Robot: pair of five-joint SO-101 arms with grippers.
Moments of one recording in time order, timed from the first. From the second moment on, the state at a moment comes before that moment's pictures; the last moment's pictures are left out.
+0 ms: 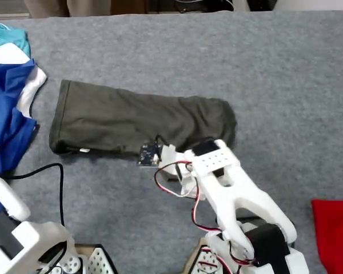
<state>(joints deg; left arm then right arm) -51.5 -7.1 10.9 85.6 -30.1 -25.1 -17.3 57.5 59.6 46.3</state>
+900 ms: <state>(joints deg) -51.6 -7.1 10.9 85.6 -30.1 -25.8 -18.9 50.4 65.5 47.1</state>
